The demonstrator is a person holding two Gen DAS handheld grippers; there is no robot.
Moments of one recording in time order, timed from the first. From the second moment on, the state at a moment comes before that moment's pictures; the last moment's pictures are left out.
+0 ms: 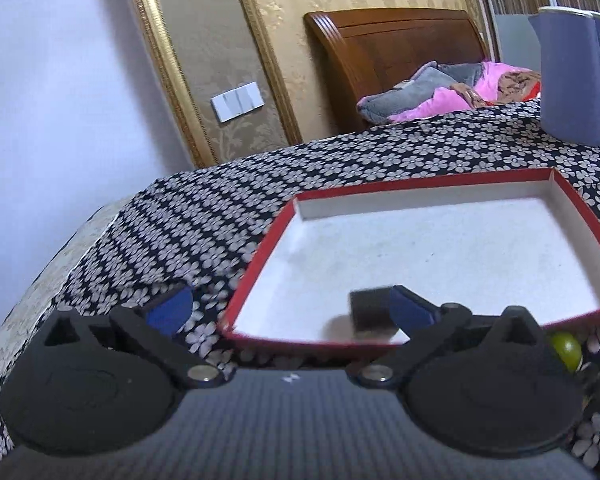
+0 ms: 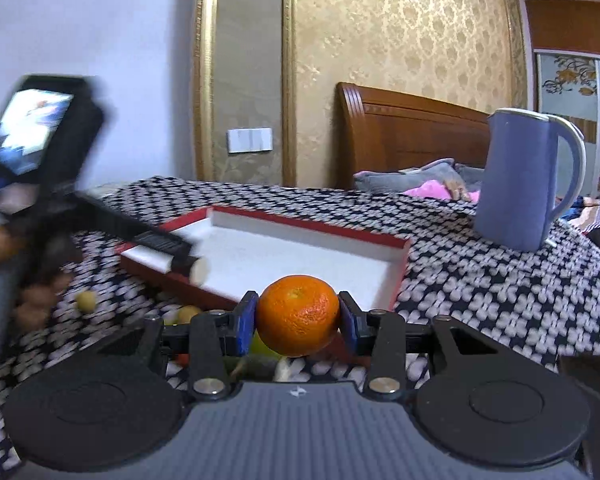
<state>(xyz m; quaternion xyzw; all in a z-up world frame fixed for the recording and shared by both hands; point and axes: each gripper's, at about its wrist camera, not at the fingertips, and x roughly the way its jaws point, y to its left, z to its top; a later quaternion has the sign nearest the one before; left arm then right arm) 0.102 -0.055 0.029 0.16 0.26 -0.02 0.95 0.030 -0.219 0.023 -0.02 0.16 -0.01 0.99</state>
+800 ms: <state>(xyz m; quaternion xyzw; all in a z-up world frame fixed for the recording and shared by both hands) 0.050 0.074 0.001 0.02 0.28 0.03 0.96 0.137 -0.247 0.023 0.03 0.23 -0.05 0.97</state>
